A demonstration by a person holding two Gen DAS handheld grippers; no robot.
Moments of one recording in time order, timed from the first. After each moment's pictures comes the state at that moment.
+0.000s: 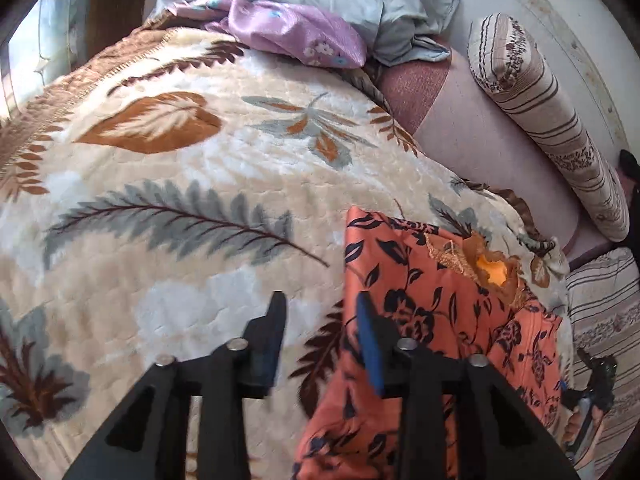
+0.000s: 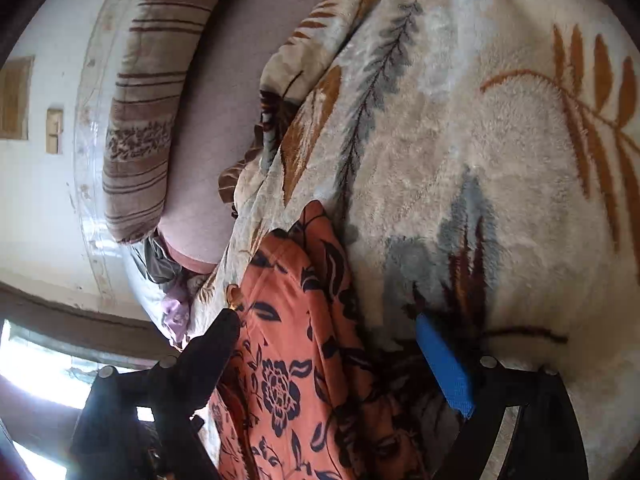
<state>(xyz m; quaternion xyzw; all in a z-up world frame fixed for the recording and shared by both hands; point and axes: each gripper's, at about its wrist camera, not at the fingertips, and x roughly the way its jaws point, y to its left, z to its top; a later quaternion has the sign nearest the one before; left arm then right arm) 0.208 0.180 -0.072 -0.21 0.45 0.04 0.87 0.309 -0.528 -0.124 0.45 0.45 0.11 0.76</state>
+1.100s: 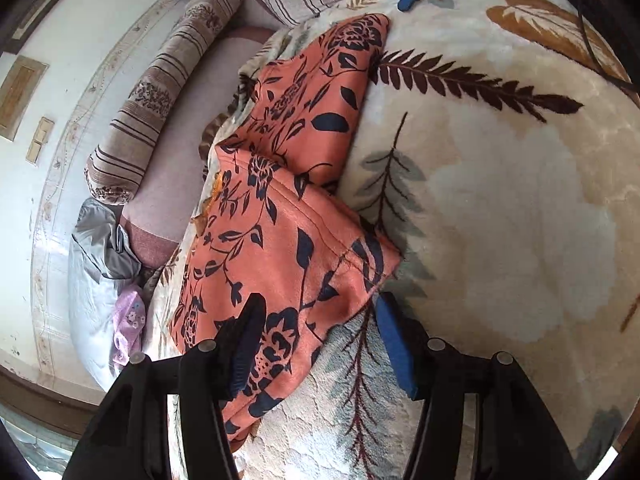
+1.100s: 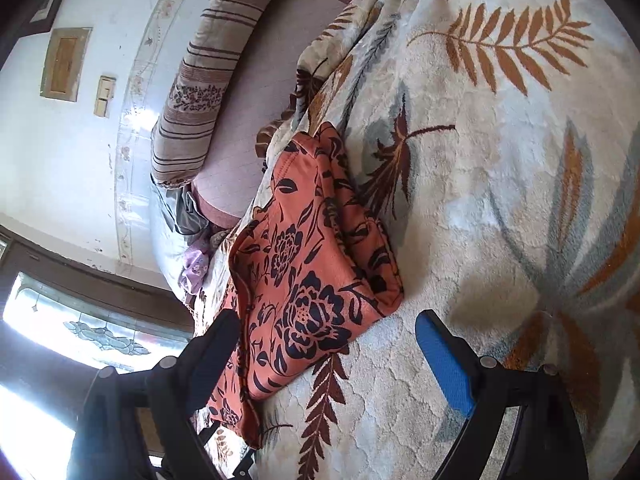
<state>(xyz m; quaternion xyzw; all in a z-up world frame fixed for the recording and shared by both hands) 0.019 -0.091 -0.129 0.51 0.28 -0.21 0.79 0.163 -0.511 -0.119 0.45 0.42 0.14 0.78</state>
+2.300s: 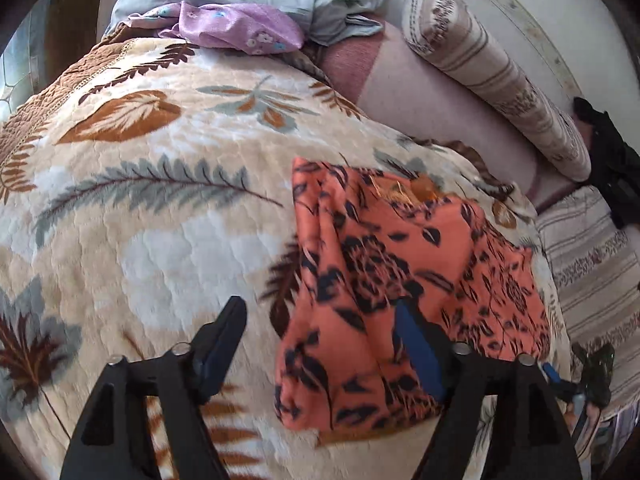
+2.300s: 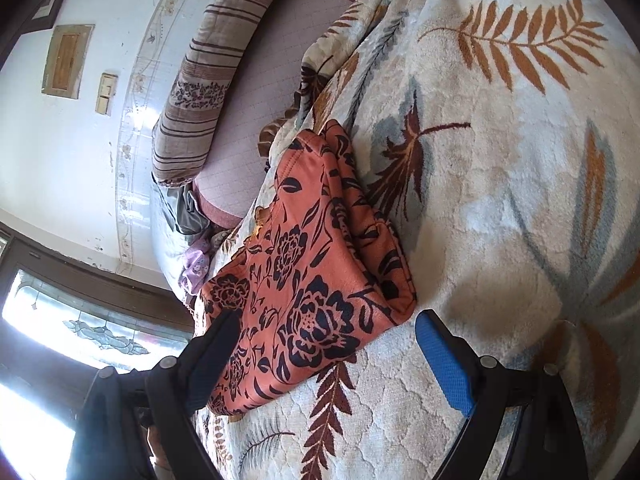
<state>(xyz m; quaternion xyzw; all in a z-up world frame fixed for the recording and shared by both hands) 0.156 0.142 -0.074 -0.18 0.46 -0.06 0.87 0.169 -0.499 -0.122 0.45 0.41 0.15 0.78</state>
